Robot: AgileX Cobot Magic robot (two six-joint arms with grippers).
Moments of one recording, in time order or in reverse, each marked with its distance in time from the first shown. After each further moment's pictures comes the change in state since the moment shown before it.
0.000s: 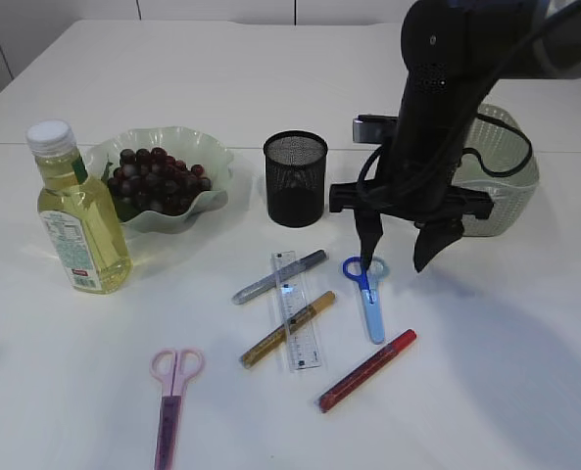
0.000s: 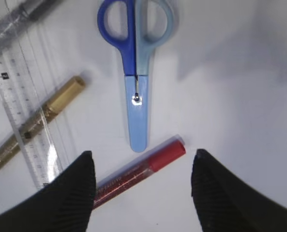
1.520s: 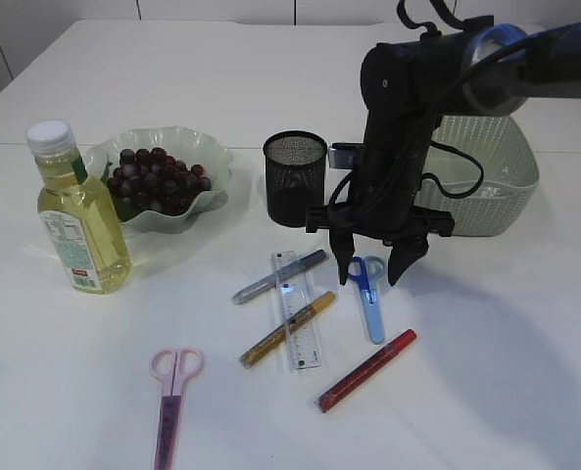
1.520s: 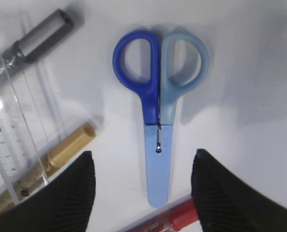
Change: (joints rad) left arm -0.002 0.000 0.000 -0.016 0.082 0.000; right arm 0.021 0.168 -0.123 -0.004 -0.023 0.026
